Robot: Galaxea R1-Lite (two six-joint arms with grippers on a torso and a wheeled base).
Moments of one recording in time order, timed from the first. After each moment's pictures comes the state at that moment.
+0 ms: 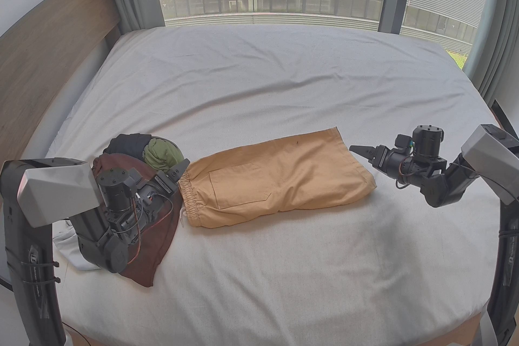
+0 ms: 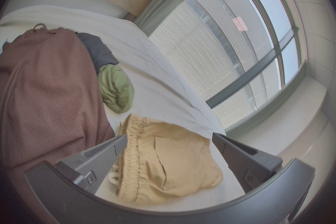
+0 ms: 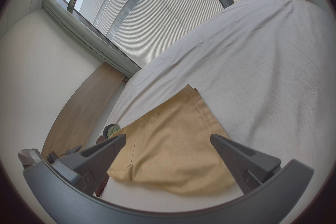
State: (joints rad) left arm -0.20 2.33 -0.69 -1.54 -0.09 -0.80; right arm 0.08 2.35 -1.17 -0.89 0.47 0.52
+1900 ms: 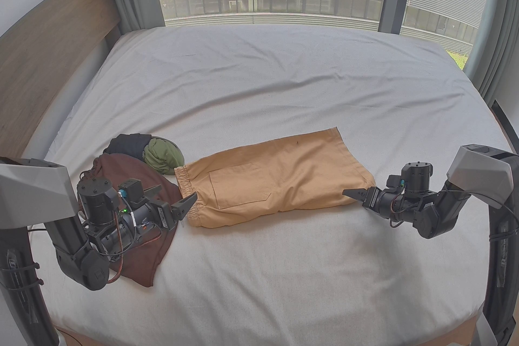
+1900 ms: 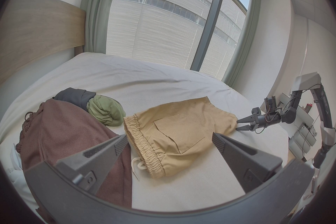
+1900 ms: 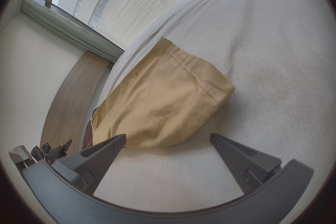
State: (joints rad) left arm -0.21 2.17 -0.43 -1.54 -0.23 -0.12; right arm 0.12 2.42 -0.95 -0.97 0.43 0.54
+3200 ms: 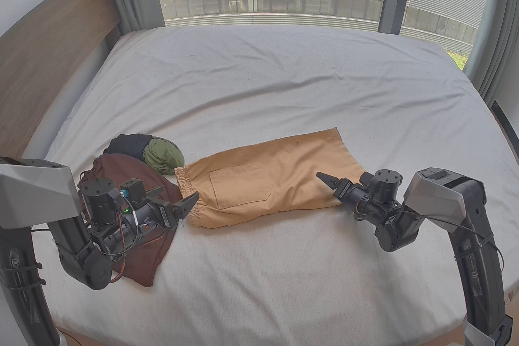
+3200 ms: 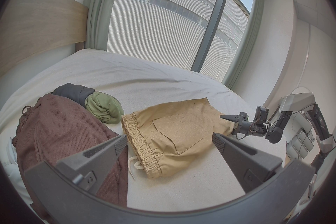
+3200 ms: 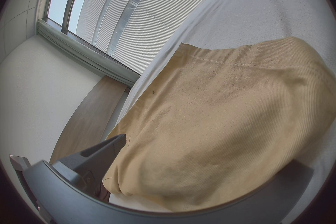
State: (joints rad) left arm -0.22 2.19 -0.45 -1.54 -0.23 -0.16; right arm 0.25 2.71 -1.23 -1.31 0.31 0.80
